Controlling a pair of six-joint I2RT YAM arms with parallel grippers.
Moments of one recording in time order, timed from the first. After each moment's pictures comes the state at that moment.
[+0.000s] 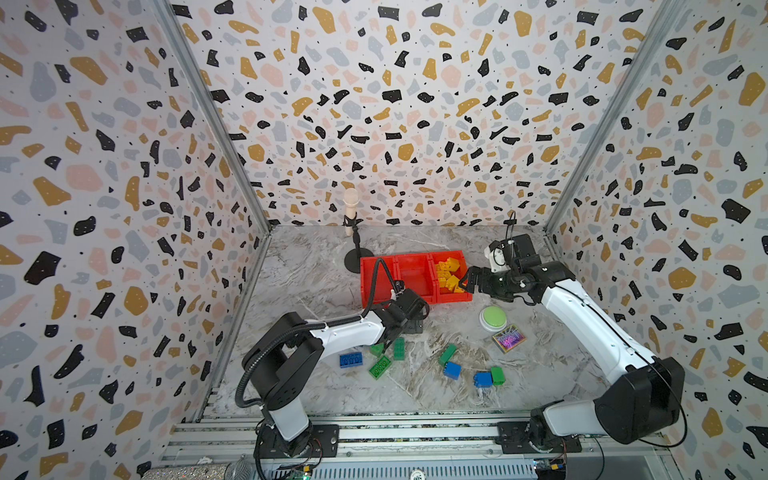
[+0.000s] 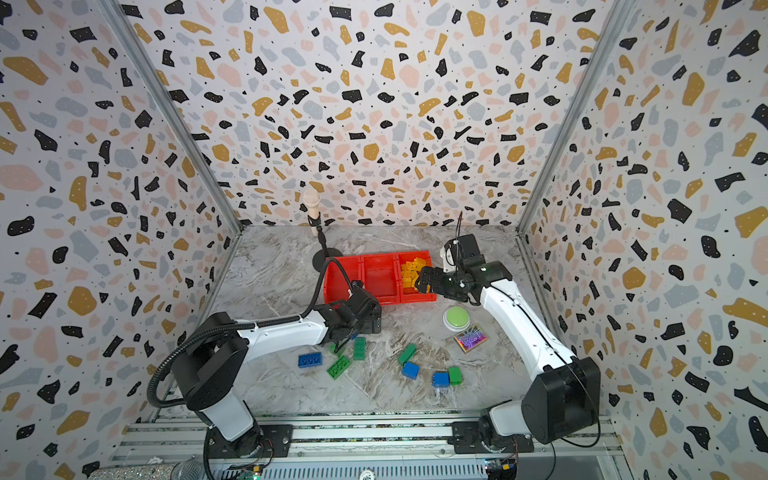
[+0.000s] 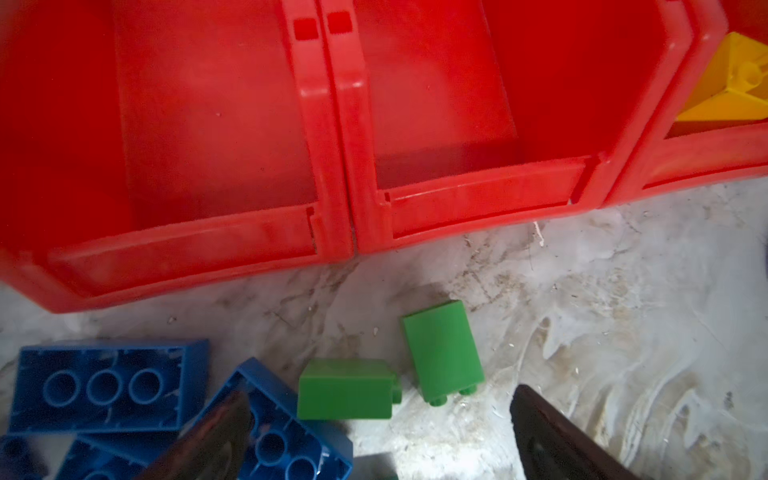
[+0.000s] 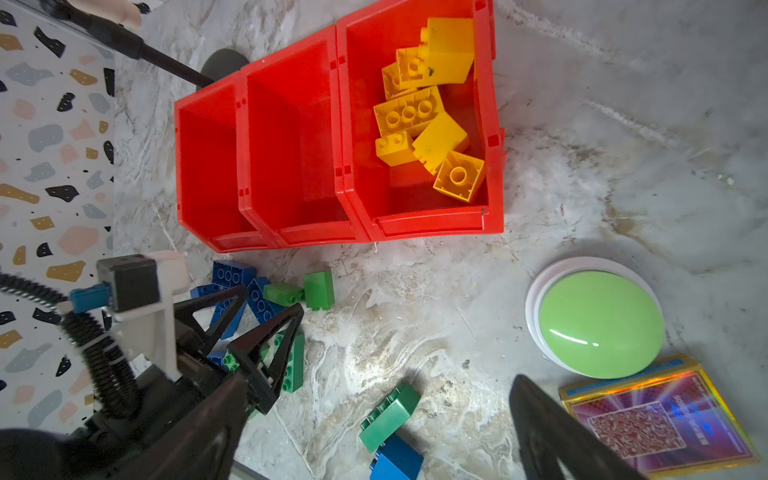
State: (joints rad) left arm -0.85 1.72 1.03 -0.34 -0.33 -0.66; right arm 0.33 1.37 1.26 -0.83 -0.28 0.43
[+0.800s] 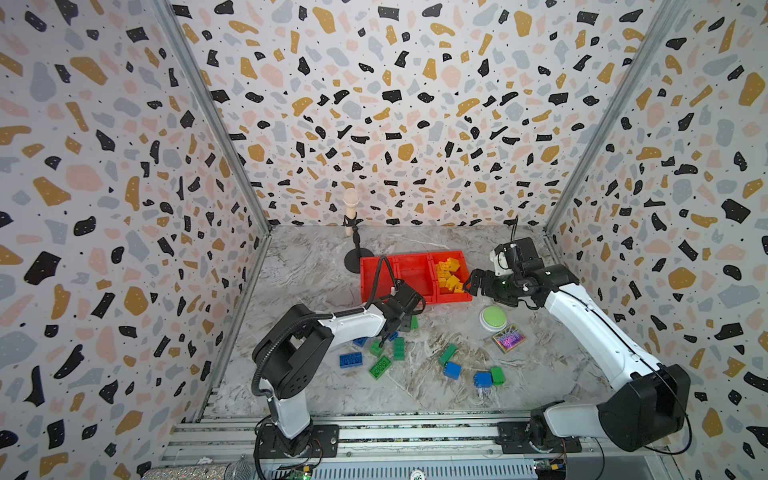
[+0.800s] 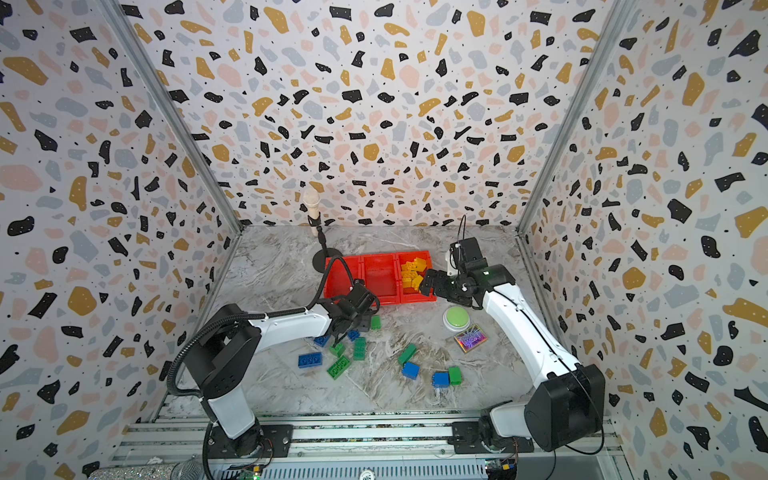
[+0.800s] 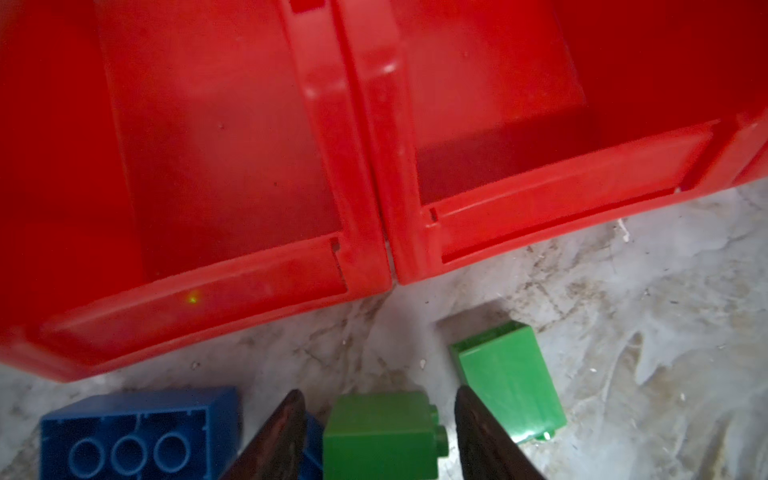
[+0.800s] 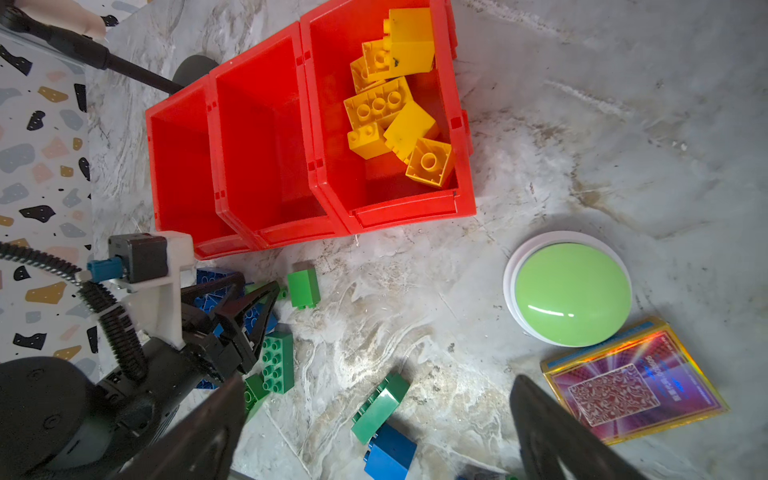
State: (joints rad) left arm -0.78 1.79 1.06 -0.36 -0.29 -0.54; right arm 0.33 1.35 1.23 -0.86 -0.23 0.48
